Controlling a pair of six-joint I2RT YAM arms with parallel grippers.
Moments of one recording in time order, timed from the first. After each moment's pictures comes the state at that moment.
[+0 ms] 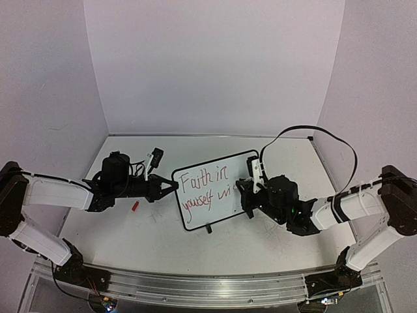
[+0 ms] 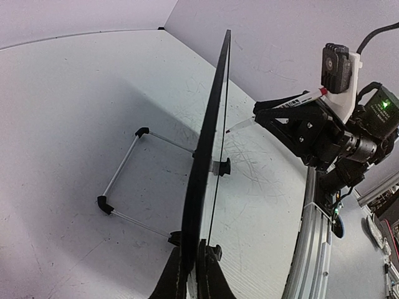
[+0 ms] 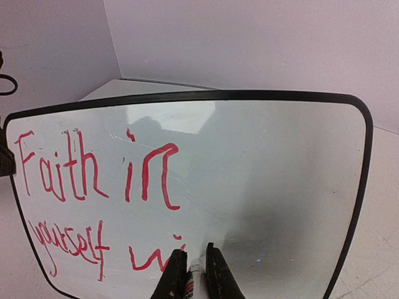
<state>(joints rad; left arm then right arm) -0.65 1.38 0.58 0.47 0.52 -0.33 0.96 1.51 0.59 0.67 0.39 0.20</state>
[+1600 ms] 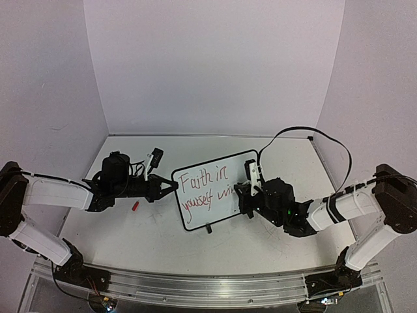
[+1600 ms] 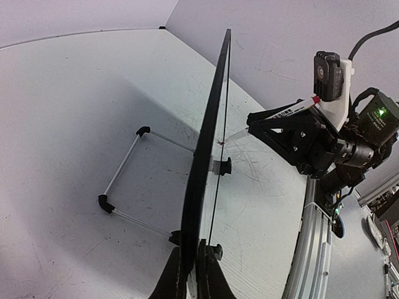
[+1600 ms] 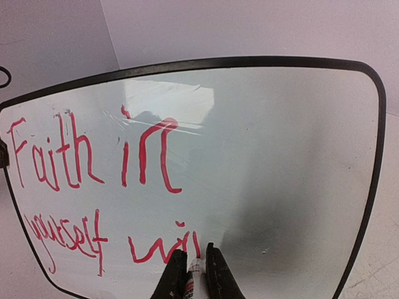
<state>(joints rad) -0.65 1.38 0.58 0.46 0.52 -0.33 0.96 1.56 0.59 0.66 0.40 0.25</state>
